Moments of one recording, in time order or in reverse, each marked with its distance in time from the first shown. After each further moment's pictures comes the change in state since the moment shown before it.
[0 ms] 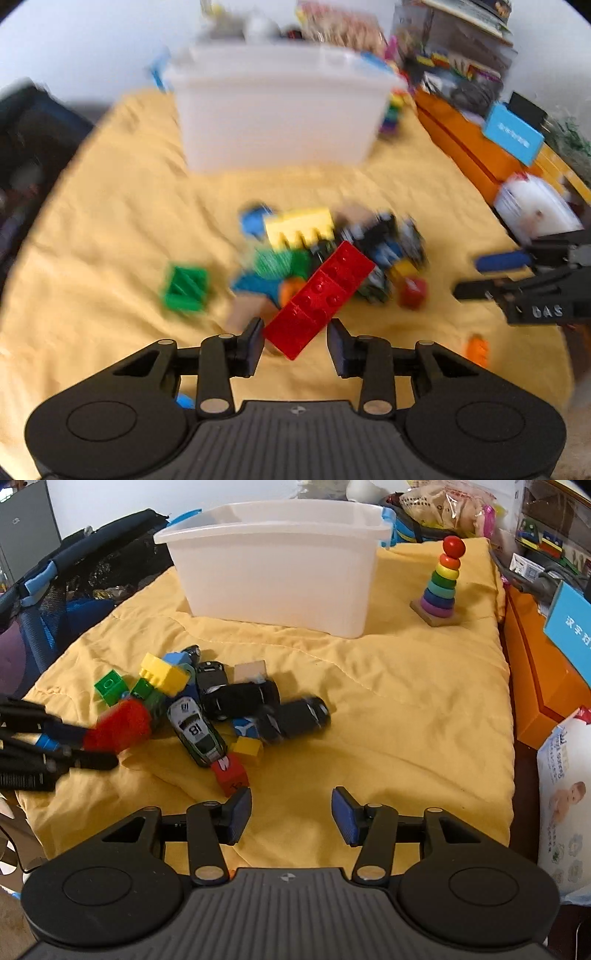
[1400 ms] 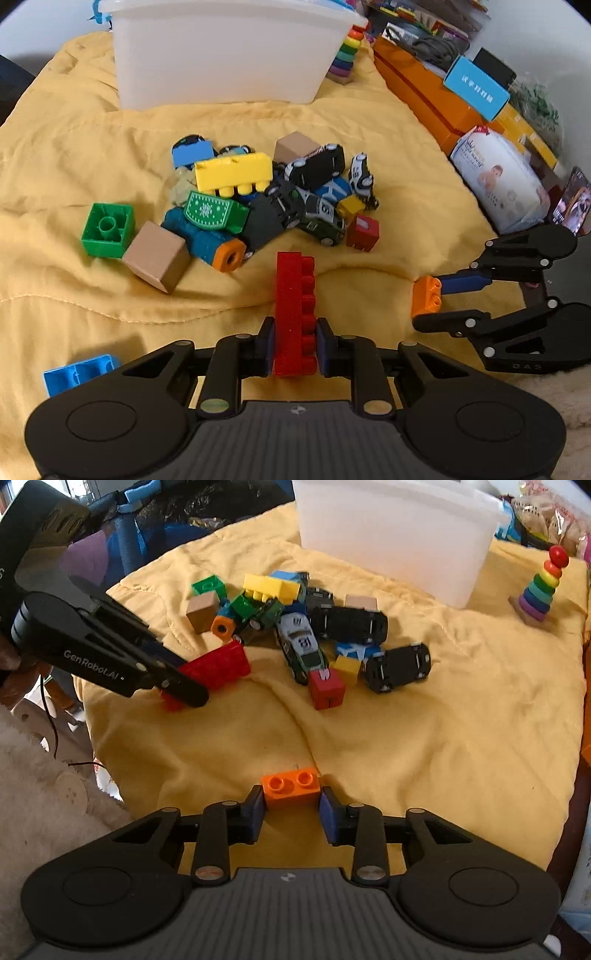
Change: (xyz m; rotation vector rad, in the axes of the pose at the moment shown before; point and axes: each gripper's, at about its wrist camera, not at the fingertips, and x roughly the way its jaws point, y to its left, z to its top) left arm 0.026 -0.005 -0.019 -0.025 0.209 -0.253; right arm -0.002 0.027 -0.041 -0.272 0.111 0.181
